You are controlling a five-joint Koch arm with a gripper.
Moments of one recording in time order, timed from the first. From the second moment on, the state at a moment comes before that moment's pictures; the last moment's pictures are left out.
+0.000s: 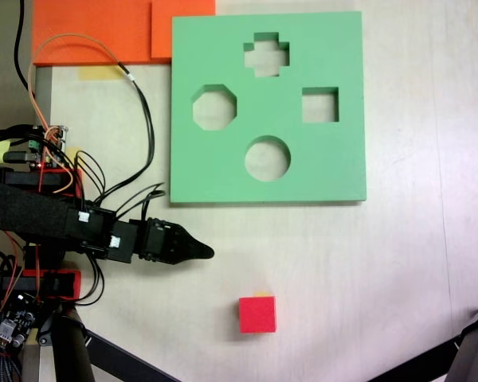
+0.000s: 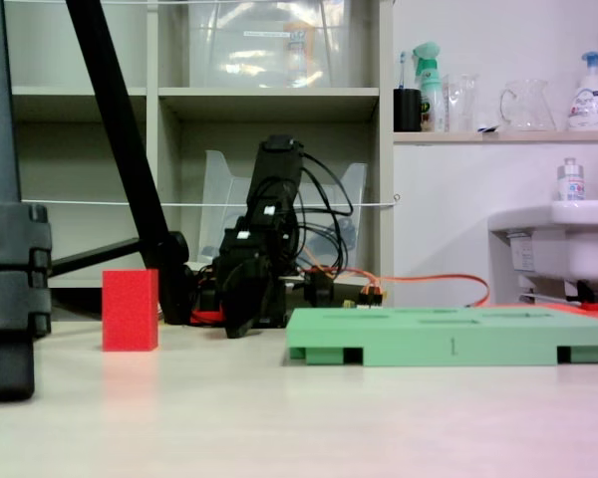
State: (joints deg) arm 9.0 128.7 175.6 -2.0 0.4
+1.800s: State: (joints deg) arm 12.5 80.2 74.0 88.6 75.1
